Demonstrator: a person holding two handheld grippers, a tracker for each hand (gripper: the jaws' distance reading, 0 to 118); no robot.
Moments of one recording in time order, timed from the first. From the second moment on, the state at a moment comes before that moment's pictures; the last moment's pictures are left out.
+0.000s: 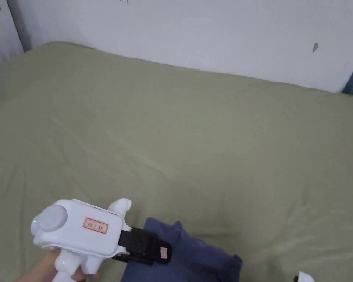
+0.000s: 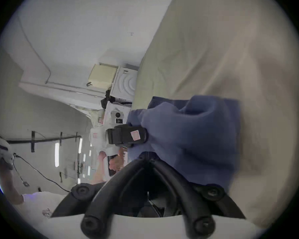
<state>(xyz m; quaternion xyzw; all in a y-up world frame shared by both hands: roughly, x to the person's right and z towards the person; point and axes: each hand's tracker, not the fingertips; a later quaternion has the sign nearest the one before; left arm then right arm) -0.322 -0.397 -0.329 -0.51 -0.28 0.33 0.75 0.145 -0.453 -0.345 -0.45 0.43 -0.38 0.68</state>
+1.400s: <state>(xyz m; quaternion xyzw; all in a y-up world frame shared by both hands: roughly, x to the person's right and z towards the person) -0.237 -0.214 -0.281 -0.22 0.00 0.15 0.96 0.157 -0.241 -0.303 -0.15 0.20 -0.05 0.97</state>
